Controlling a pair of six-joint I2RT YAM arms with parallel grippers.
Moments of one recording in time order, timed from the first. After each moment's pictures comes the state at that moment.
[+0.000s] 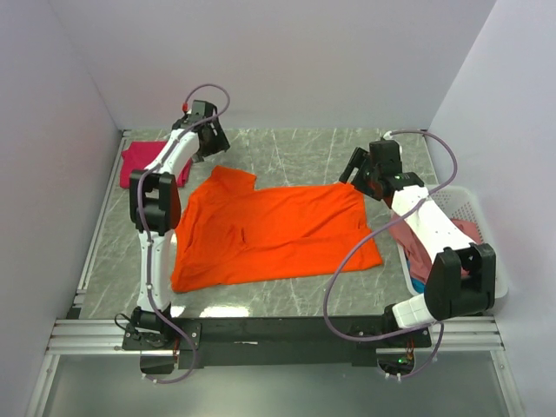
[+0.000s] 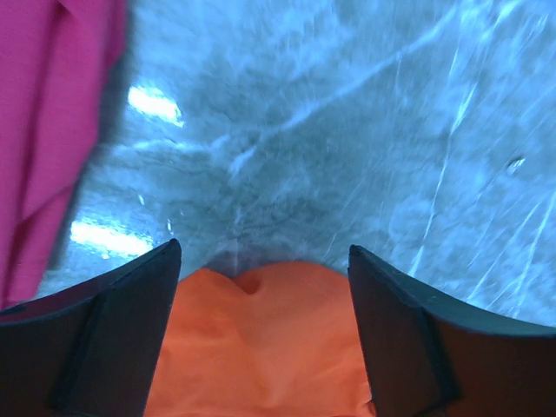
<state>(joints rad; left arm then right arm) -0.17 2.34 2.12 -0.69 -0.16 -0.58 0.18 1.44 1.13 -0.43 0.06 0.60</state>
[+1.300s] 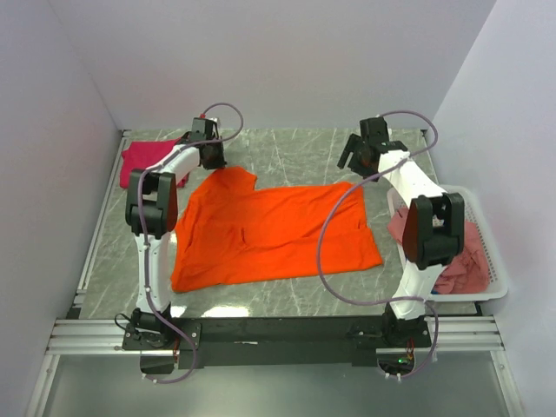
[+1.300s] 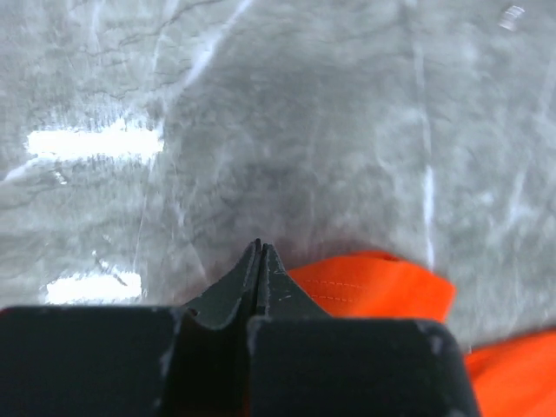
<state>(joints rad) -0.17 2.30 1.83 -0.38 0.08 -0.31 0.14 1.81 1.47 -0.55 0.10 0.52</state>
